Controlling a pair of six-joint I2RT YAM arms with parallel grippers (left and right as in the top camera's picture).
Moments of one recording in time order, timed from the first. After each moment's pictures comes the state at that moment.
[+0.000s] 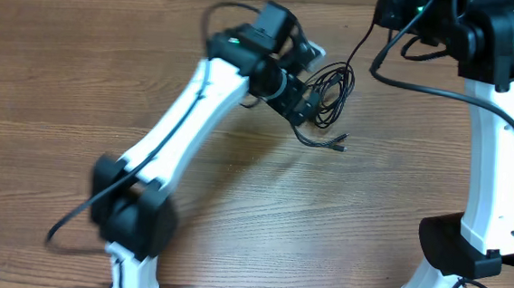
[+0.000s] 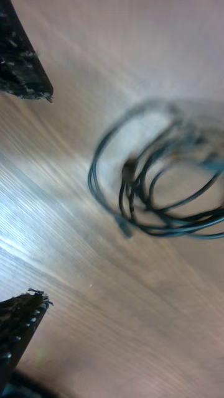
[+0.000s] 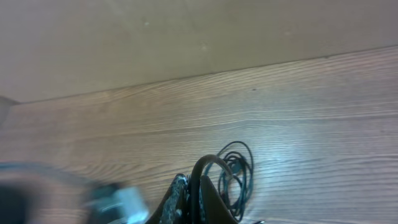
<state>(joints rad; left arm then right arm) -0.49 1.96 1.91 -1.05 0.36 0.13 0.22 1.93 2.62 -1.40 -0.05 0.35</state>
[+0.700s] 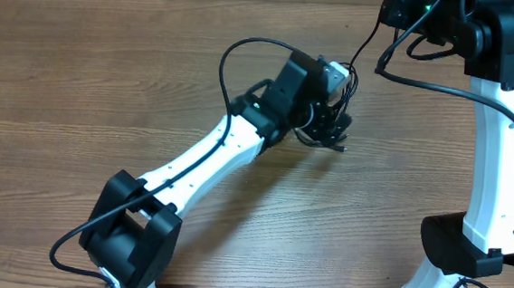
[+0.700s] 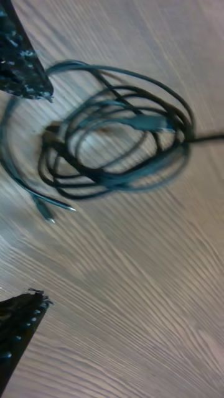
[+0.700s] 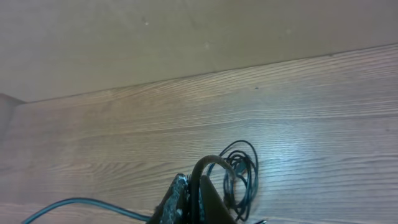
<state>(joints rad) -0.67 1.86 1.43 -0.28 0.23 -0.08 0.20 1.93 2.62 -1.41 -0.08 0.35</state>
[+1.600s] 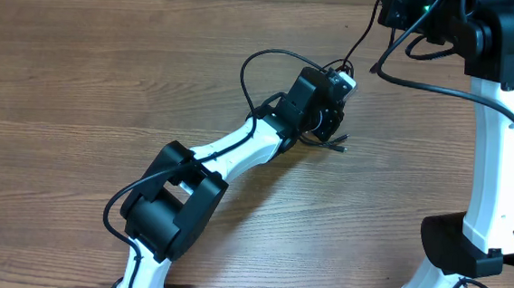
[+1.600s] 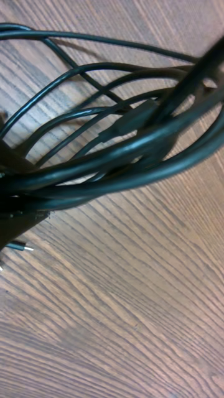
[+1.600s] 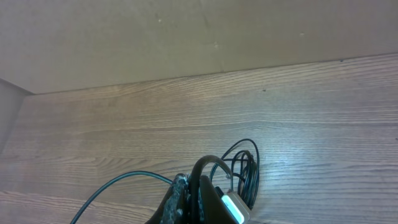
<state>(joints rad) -0.67 2.08 1.40 0.02 0.20 -0.02 0.20 1.93 2.62 -1.40 -0.11 0.32</state>
